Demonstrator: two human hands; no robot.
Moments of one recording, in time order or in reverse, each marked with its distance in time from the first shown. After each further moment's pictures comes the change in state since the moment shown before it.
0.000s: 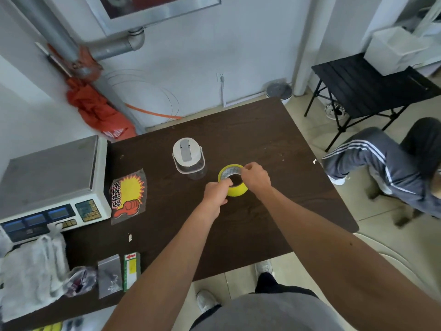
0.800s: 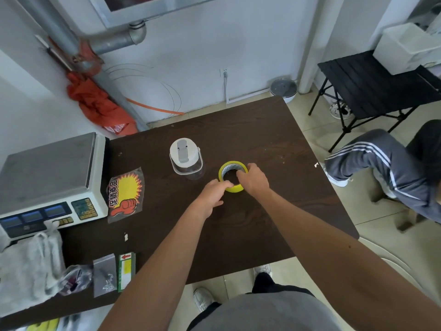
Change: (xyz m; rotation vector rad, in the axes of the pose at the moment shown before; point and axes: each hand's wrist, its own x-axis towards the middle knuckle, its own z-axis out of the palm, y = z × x) left_hand 0.015 0.007 -0.002 0.092 -0.188 -0.039; right_hand 0.025 0.006 0.005 -0.064 -0.074 -0.014
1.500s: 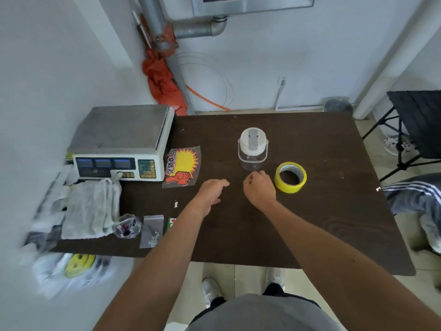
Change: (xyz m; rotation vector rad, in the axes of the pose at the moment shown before) left_hand -0.043 -0.072 -0.144 -0.234 0.223 0.014; right_hand -0.069 -0.053 0.122 -0.338 0.044 -0.453
